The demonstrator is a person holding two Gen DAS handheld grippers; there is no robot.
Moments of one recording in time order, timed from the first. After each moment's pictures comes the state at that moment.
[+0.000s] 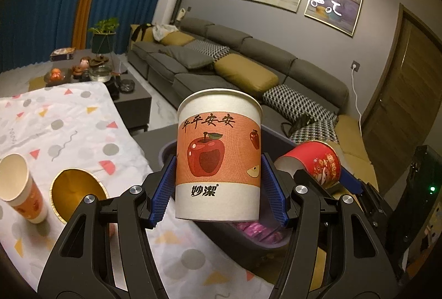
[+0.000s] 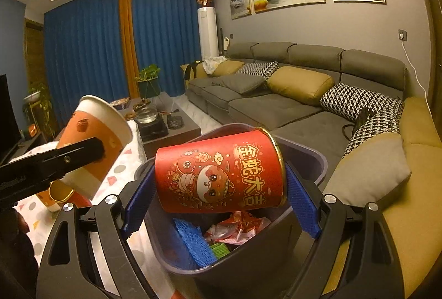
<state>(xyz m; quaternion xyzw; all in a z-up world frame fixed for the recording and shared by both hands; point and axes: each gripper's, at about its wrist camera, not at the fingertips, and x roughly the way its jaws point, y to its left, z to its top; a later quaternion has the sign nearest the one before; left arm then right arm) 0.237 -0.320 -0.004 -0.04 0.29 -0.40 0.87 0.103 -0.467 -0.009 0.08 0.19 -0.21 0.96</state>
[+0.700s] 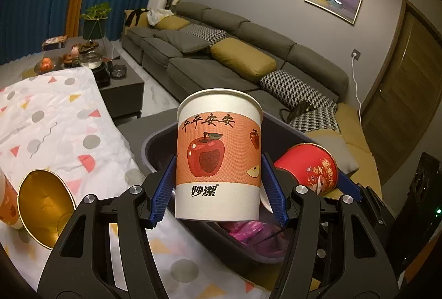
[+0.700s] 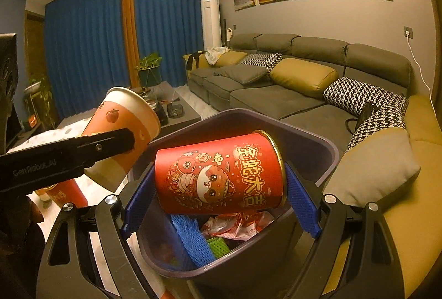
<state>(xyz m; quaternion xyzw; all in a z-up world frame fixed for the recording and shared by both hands) 0.256 -0.353 -0.025 -0.03 0.33 -0.41 0.85 0.119 -0.470 -0.025 0.08 0.21 -0.20 0.95</state>
